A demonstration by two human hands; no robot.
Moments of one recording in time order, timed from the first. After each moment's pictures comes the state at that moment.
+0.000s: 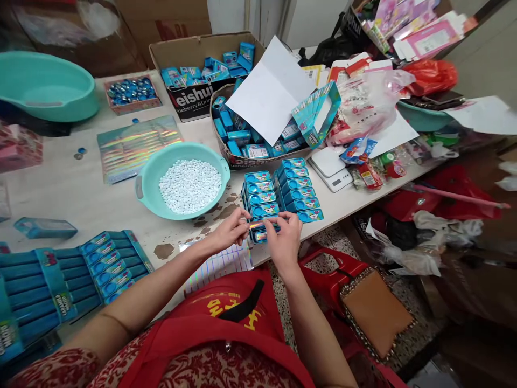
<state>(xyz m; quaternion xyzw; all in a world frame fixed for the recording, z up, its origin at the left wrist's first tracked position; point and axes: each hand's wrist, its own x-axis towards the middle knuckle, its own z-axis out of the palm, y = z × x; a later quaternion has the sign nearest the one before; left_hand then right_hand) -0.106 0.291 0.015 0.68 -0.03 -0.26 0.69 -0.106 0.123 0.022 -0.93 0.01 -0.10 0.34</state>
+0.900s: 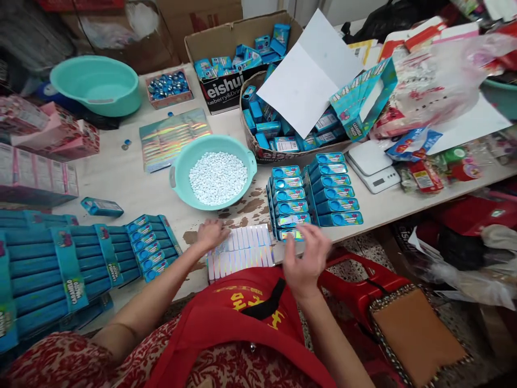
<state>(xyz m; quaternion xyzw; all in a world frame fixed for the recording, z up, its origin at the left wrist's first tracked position) -0.155 0.382 -0.060 0.93 0.12 -0.30 0.15 -0.147 0.139 0.021 -0.89 -0.12 -0.28 0.35</state>
